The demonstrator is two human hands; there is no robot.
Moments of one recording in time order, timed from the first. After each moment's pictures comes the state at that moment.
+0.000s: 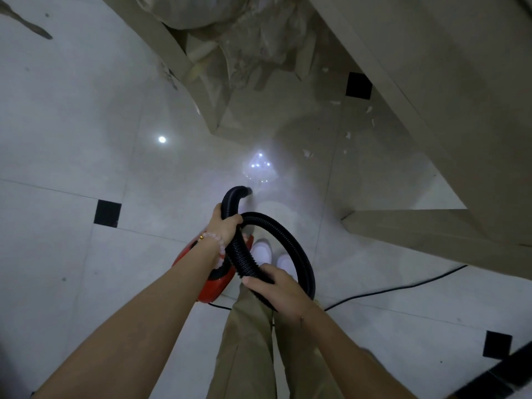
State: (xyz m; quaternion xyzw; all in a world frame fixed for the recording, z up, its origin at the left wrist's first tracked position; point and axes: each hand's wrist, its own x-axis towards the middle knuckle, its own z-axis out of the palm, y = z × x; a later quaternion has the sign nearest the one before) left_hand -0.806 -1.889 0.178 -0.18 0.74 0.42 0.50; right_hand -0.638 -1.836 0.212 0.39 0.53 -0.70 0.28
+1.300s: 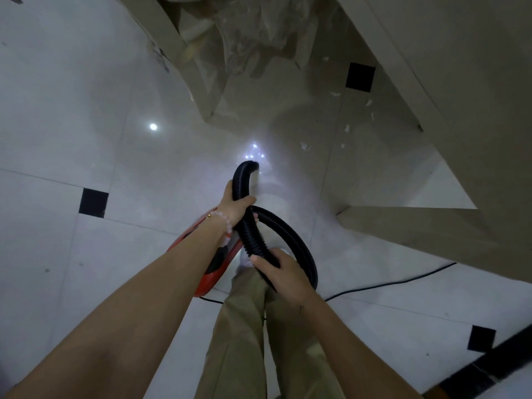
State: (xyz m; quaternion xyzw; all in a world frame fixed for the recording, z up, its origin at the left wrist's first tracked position) left_hand -0.815 -1.857 0.160 -0.14 0.69 0.46 0.54; right_hand -0.641 -1.823 0.192 0.45 0.57 -0.63 0.26
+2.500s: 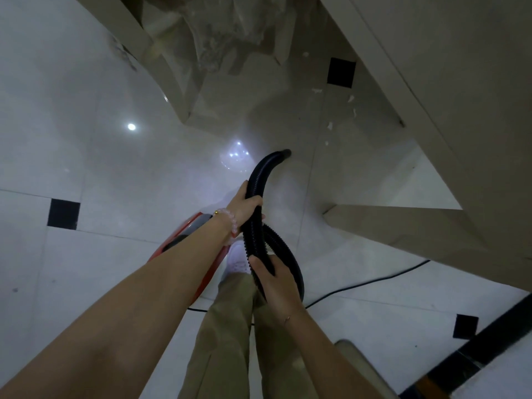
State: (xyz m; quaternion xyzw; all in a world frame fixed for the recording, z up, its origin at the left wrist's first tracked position) left_hand -0.803 -1.810 0.133 -0.09 0.65 0.43 0.62; right_hand -0.638 -1.825 0.178 0.53 0.54 -0.63 0.17
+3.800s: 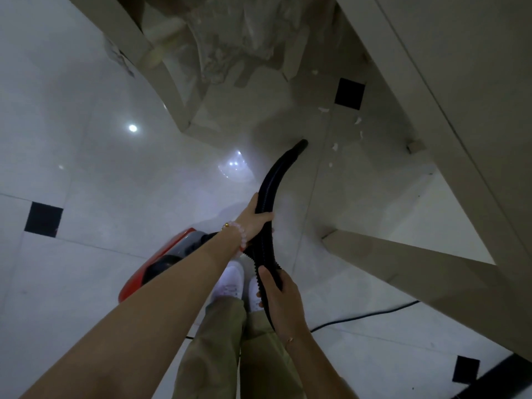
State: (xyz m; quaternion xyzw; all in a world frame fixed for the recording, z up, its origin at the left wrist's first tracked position) left_hand -0.806 -1.776 0.078 -0.06 0.64 0.44 0.62; right_hand -0.649 -1.794 0.133 0.57 0.54 -0.59 0.18
